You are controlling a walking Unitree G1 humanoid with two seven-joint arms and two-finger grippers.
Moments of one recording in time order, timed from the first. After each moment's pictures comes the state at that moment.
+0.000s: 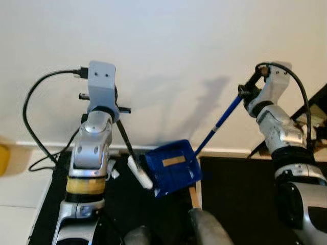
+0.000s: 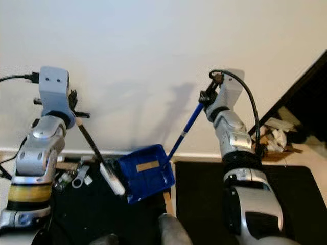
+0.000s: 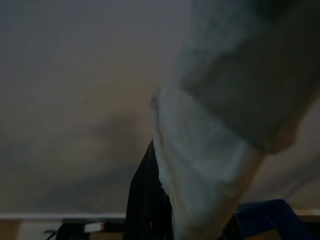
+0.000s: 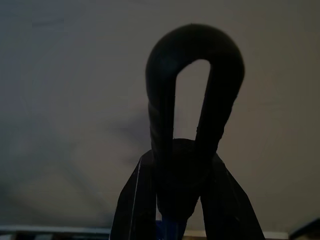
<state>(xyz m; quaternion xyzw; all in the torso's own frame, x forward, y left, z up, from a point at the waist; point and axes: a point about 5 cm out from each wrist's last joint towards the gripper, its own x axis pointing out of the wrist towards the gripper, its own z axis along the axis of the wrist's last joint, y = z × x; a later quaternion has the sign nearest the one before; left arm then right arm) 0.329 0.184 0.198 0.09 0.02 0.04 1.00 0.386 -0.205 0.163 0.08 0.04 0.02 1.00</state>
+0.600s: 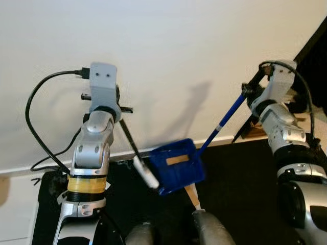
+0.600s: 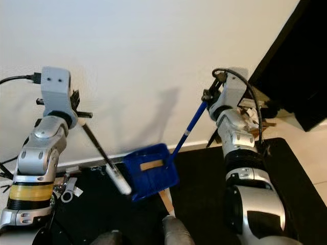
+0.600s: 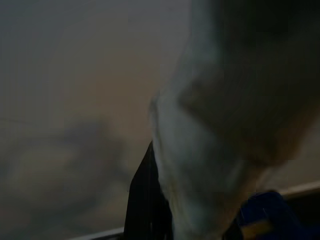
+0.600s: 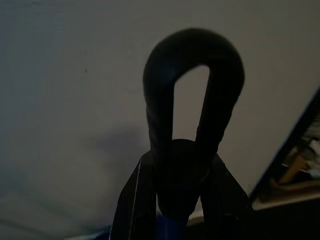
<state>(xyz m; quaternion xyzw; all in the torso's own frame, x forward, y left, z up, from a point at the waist) 0.330 0.183 0.193 0.08 0.03 0.03 1.00 0.387 -0.206 0.165 0.08 0.04 0.02 1.00</state>
